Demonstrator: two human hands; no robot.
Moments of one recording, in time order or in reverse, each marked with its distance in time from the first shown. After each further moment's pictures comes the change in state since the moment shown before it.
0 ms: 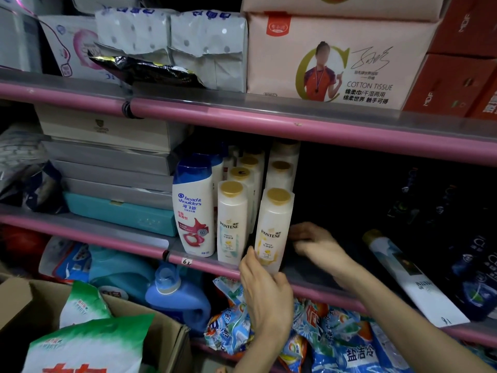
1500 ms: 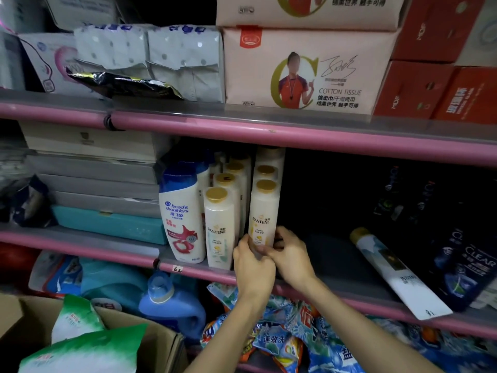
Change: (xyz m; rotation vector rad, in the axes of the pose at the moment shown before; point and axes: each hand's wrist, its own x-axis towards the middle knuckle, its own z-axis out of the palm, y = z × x) left_hand 0.041 0.017 0.000 -0.195 -0.109 -0.033; right_hand 0.001 0.007 0.041 0.014 0.220 -0.142
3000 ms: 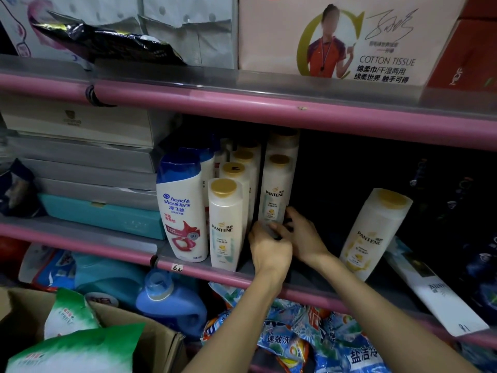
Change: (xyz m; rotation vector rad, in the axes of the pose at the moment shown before) left_hand 0.038 0.008 0.026 -0.026 0.042 -0.073; right_hand 0.051 0.011 -0.002 -0.146 -0.123 -0.030
